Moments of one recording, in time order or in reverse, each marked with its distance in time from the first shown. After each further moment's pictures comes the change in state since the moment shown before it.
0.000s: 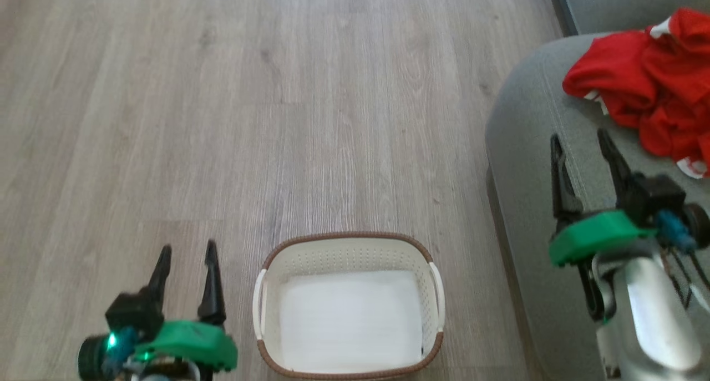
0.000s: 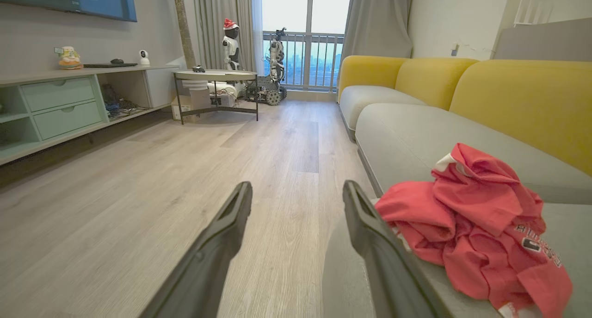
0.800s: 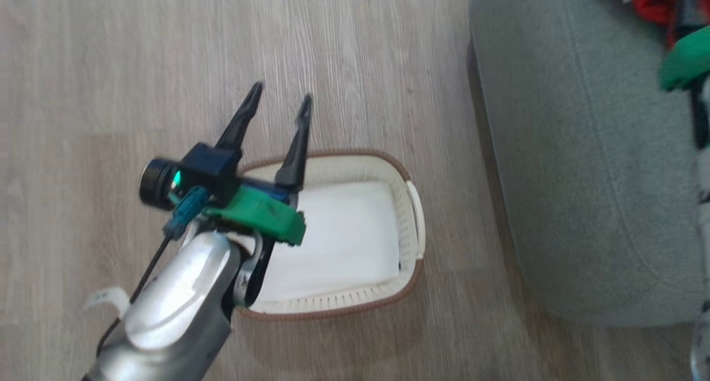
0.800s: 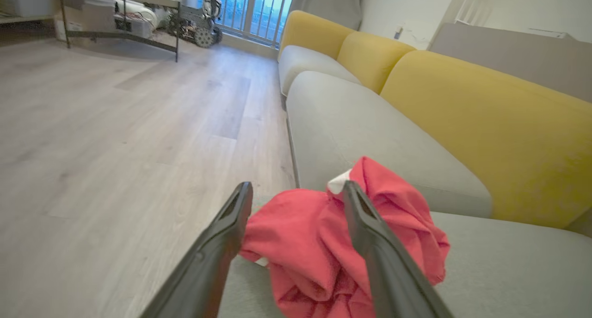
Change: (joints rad) left arm -0.525 0.026 -0.326 0.048 -0.049 -0.026 0.001; right arm -0.585 -0.211 -0.059 0.387 -0.113 0.000 0.000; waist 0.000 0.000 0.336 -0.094
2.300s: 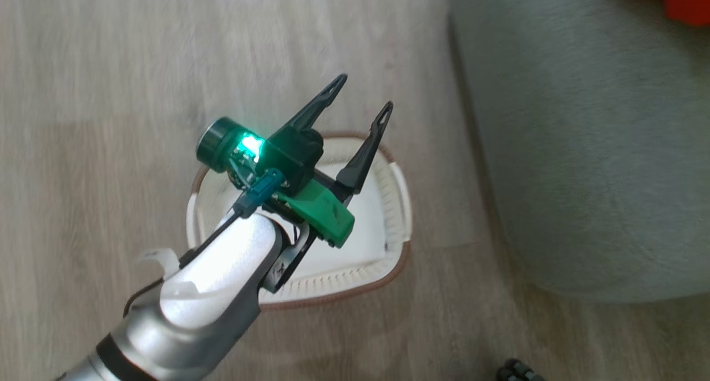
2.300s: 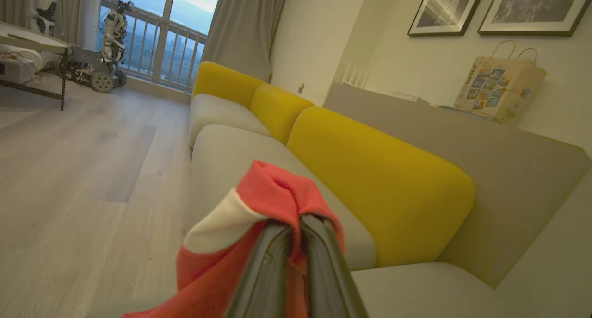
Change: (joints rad) left arm -0.135 -0.016 -0.162 0.011 0.072 -0.106 0.098; right arm -0.352 -0.208 -0.100 0.069 -0.010 0.000 0.041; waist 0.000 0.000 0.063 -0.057
